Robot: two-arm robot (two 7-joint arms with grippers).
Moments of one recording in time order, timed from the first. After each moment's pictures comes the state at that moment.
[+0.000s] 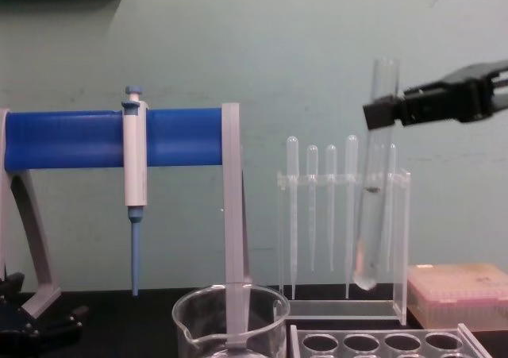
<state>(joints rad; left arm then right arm) -0.20 0.60 0.45 -1.41 -0.25 -0.12 0.03 0.59 0.79 -0.52 -1.73 0.66 0.35 0.69</state>
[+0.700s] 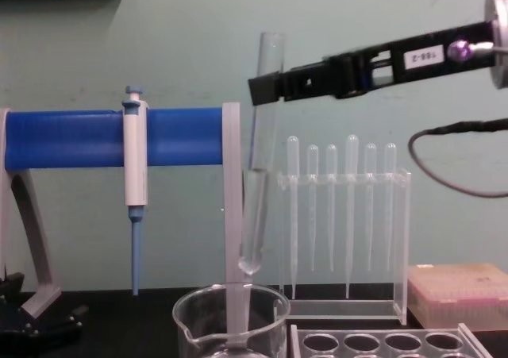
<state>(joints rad) -0.20 0.60 0.45 -1.41 -0.25 -0.12 0.03 0.75 0.63 -0.67 -1.62 0.66 0.32 0.72</state>
